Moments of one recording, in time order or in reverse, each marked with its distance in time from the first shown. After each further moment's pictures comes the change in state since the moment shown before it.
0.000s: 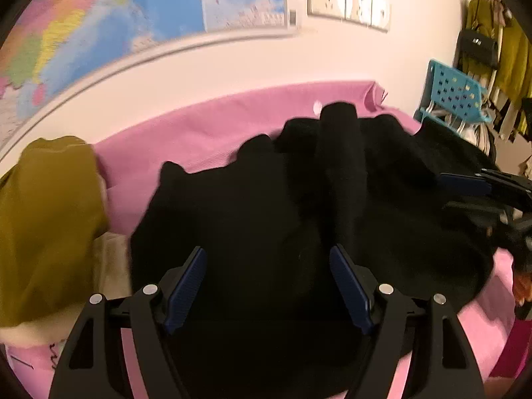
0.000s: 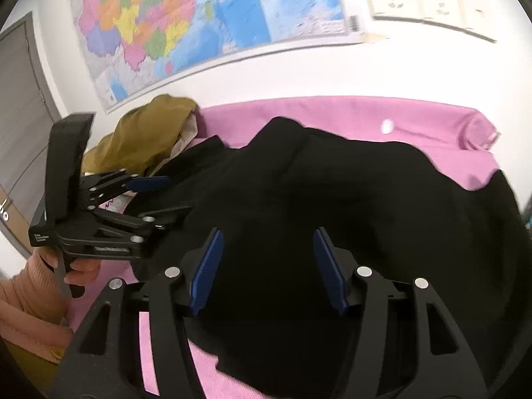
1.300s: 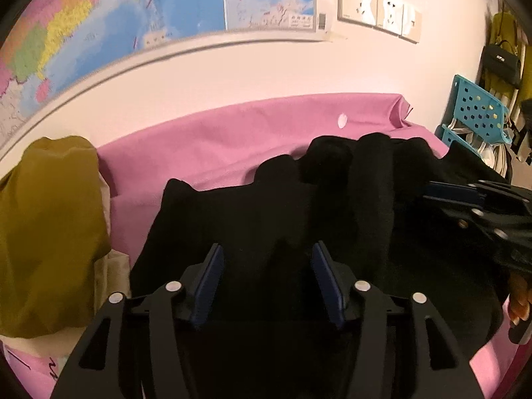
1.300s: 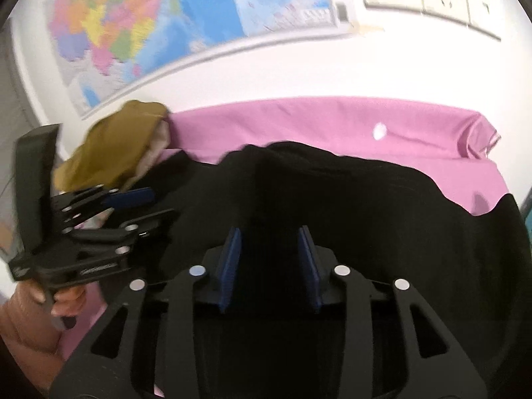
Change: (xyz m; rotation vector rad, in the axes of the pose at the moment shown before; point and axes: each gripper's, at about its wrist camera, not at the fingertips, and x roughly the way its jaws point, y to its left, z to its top) left arm 0.010 0.009 0.021 -0.075 -0.029 0.065; right arm 0.020 -0.012 0.025 0.031 0.008 -0.059
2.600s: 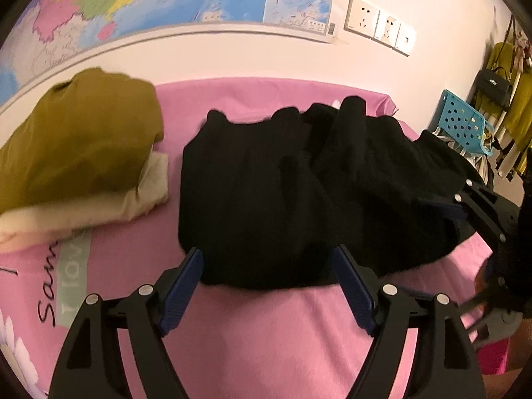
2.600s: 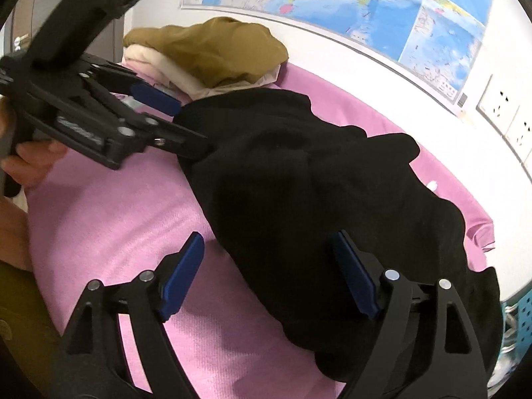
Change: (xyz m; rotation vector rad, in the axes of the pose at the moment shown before) left arm -0.075 0.022 -0.093 -0.143 0.025 -0.079; right arm -0.015 0.121 -0.088 -0.608 0.050 -0.066
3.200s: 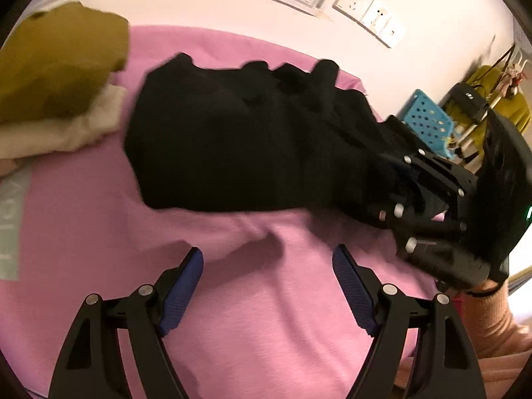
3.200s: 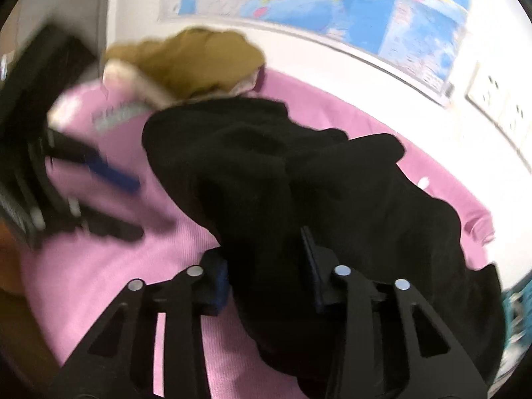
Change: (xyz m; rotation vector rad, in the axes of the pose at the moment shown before) left arm 0.025 -0.002 -0.017 -0.112 0.126 -0.266; right arm 0.005 -0.029 0.012 0.122 -0.035 -0.002
